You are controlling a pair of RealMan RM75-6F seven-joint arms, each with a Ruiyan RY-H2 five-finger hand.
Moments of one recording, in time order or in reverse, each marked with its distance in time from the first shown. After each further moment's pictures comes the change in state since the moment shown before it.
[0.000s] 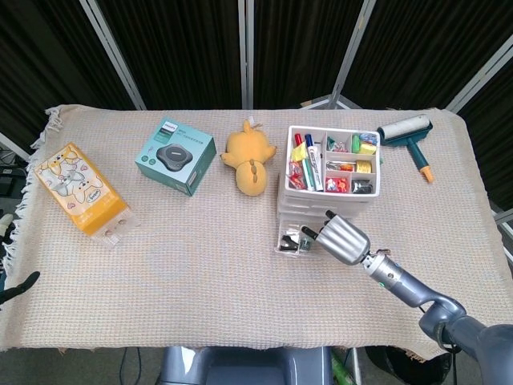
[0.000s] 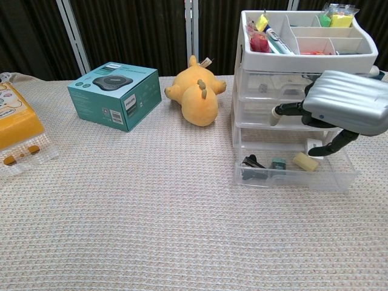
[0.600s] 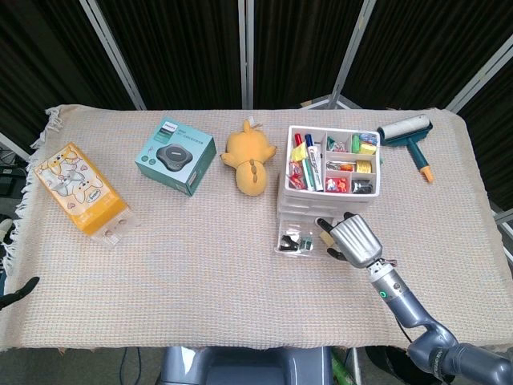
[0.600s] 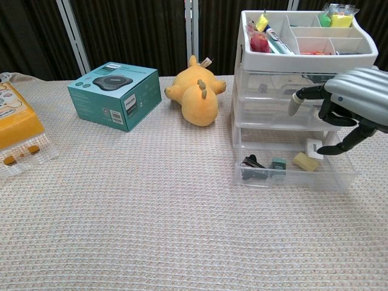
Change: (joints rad) left arm 0.018 0.014 0.023 -0.002 0.043 0.029 -0.026; right arm -0.139 0.091 0.114 -0.419 0.224 -0.133 -0.107
